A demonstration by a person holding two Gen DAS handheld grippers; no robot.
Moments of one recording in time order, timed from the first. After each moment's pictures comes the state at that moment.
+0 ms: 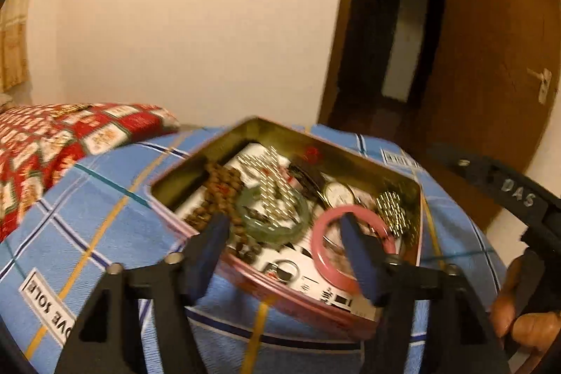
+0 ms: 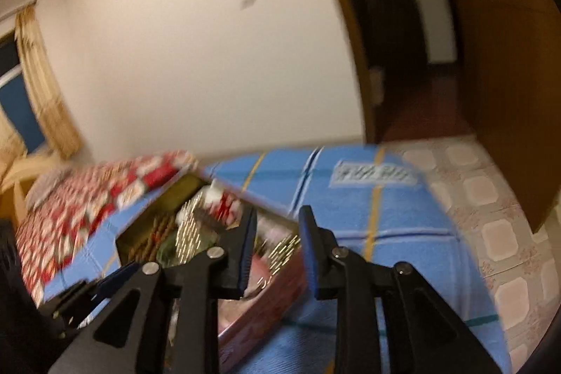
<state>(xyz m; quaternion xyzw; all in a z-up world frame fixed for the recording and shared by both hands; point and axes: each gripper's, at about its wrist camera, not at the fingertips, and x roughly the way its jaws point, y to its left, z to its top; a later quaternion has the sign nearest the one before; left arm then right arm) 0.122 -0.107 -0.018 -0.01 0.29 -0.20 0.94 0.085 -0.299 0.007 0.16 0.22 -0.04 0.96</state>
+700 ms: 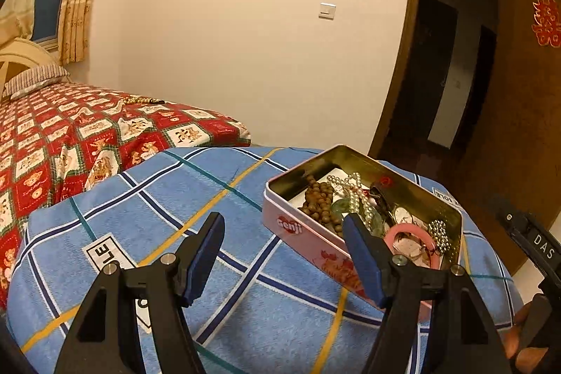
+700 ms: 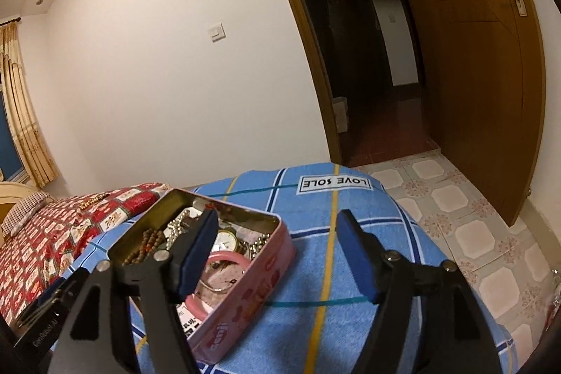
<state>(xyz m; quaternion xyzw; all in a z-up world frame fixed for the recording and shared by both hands) 0.095 -0.040 -0.011 -0.06 0.25 -0.10 0.96 0.047 -0.283 0.006 0.16 0.19 -0.11 0.96</state>
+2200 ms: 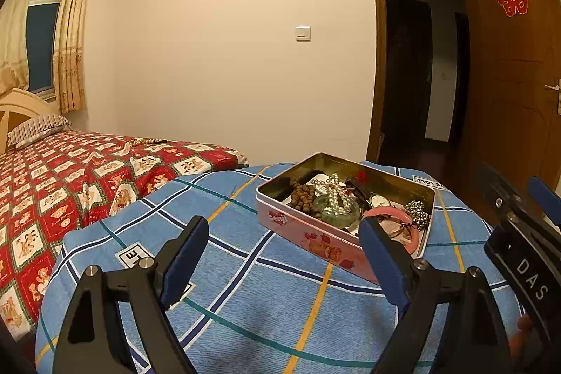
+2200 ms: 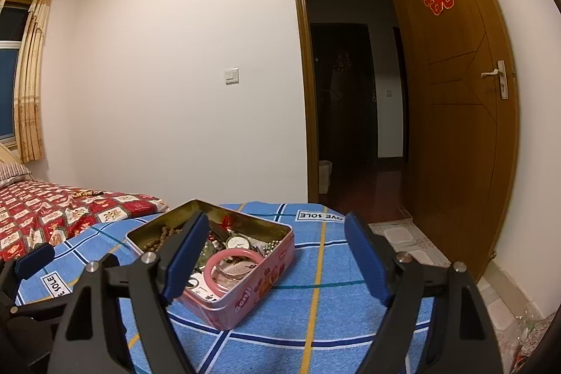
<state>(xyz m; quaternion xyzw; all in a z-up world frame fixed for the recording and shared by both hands) 0.035 -0.053 -0.001 0.01 0.19 -0.10 0.98 -0.019 -0.208 0.018 0.04 0.08 -0.16 0.98</state>
